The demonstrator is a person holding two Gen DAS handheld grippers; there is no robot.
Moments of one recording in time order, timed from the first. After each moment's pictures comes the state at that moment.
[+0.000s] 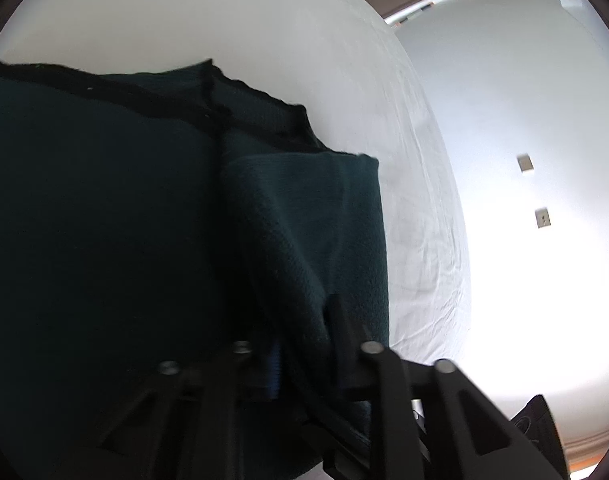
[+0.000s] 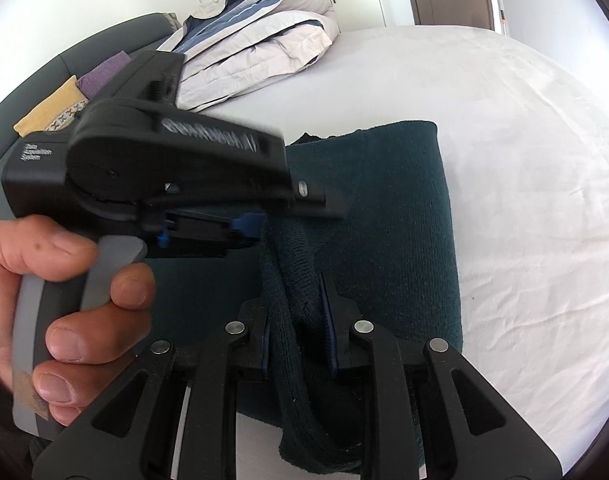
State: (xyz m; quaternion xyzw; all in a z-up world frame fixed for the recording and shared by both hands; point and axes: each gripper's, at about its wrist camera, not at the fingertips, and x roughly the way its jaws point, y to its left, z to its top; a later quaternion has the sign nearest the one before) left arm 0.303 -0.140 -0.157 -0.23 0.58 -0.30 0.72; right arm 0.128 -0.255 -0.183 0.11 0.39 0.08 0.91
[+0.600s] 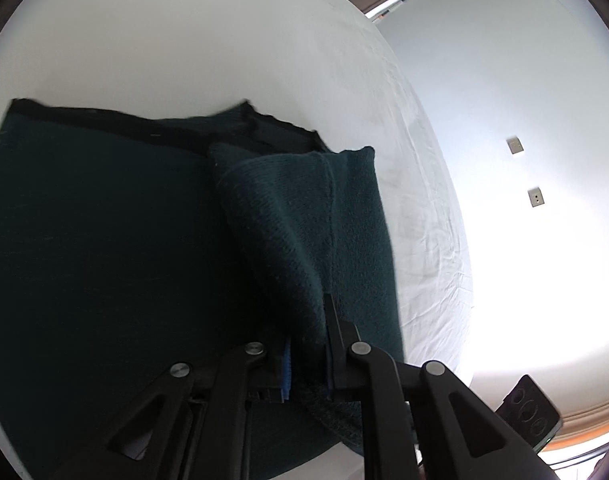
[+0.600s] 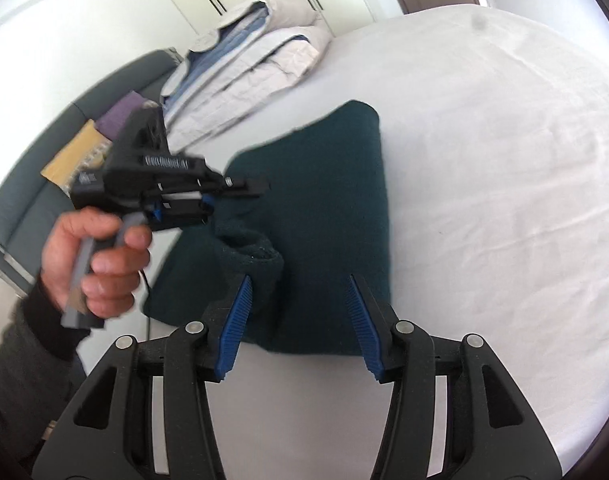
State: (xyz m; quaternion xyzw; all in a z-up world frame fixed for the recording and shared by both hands) left arm 0.311 -0.084 -0.136 -0.20 0.58 -0.32 0.73; right arm 0.043 -0.304 -0.170 0.23 0.34 0.14 0.90
